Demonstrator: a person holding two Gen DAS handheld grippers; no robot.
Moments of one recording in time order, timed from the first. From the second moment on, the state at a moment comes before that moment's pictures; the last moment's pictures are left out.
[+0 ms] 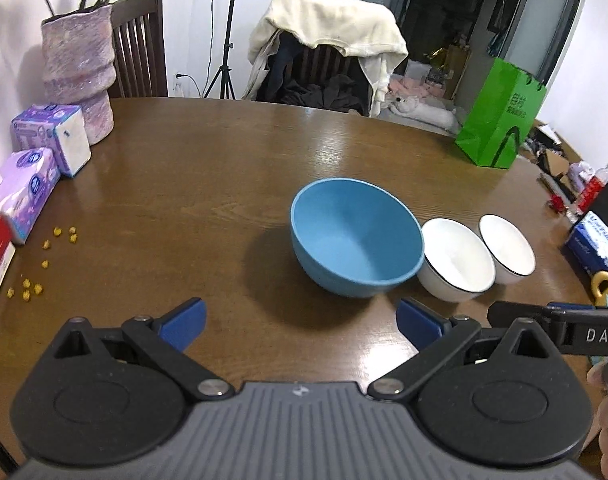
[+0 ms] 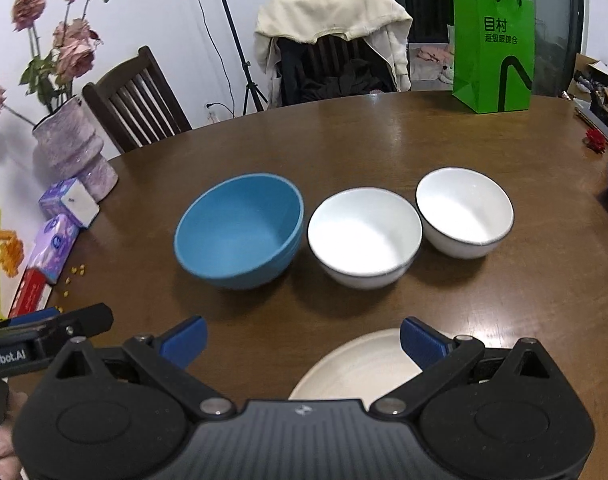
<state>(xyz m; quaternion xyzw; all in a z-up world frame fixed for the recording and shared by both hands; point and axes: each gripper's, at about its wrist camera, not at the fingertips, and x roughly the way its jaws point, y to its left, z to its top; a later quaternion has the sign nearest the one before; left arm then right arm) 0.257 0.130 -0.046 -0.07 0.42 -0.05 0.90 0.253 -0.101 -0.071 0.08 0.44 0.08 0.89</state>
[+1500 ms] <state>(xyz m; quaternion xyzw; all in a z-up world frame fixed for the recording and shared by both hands) 0.430 0.122 -0.143 -0.16 0.55 0.05 0.82 0.458 -0.041 -0.147 -0.06 0.47 0.18 0.86</state>
